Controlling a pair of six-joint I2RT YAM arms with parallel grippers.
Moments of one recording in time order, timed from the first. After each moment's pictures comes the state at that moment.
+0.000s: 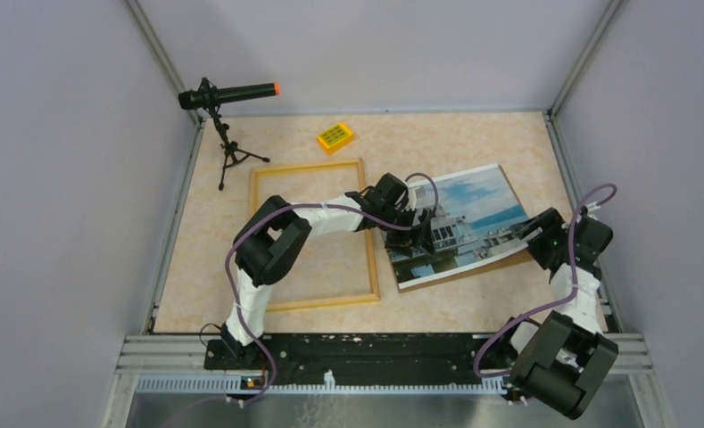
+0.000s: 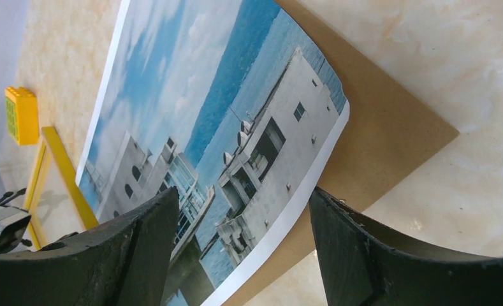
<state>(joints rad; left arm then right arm) -0.81 2.07 1.38 -0.19 0.62 -0.65 -0.57 1.00 0.44 -0.19 -0.45 0.49</state>
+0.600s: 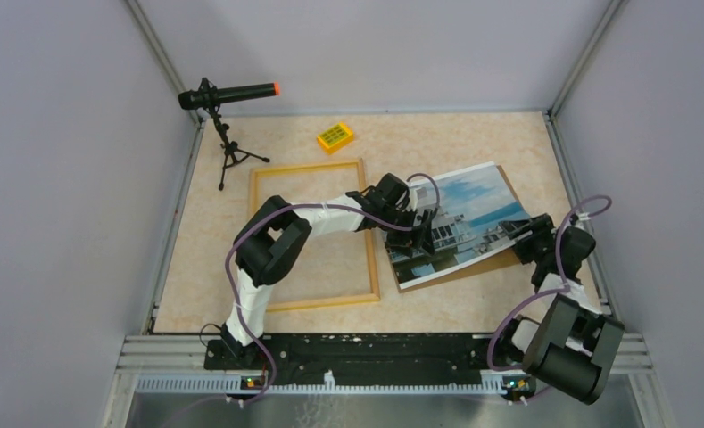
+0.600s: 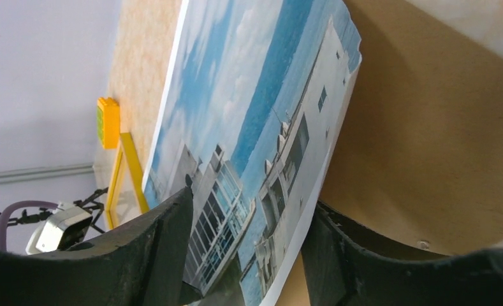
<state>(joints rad) -0.81 2.07 1.39 -0.20 0.61 -0.63 -0.53 1.08 0.24 0.30 -0.57 0.77</state>
